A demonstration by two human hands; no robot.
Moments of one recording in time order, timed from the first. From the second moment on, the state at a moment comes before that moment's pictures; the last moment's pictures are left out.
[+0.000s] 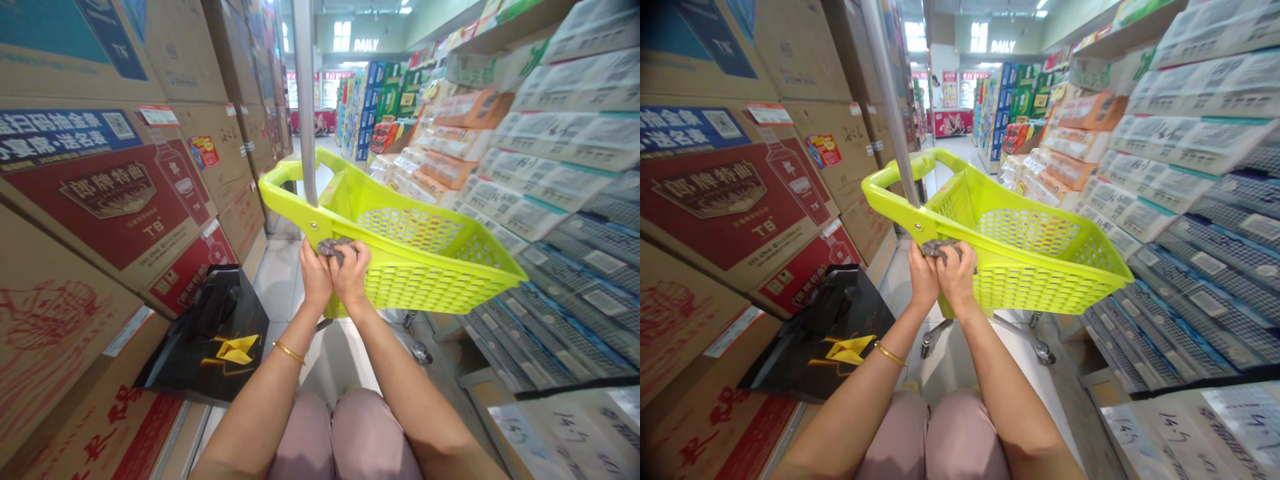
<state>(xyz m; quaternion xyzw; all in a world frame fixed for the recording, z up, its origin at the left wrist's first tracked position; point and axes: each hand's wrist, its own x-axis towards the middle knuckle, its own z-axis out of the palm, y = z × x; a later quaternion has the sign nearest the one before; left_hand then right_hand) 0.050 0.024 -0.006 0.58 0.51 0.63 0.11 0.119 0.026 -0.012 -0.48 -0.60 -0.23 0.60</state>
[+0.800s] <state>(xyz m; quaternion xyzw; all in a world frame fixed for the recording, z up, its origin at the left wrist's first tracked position) 0.035 0.021 -0.010 0.61 0.47 0.62 0.10 0.126 0.020 -0.015 -0.51 -0.60 -0.31 0.53</state>
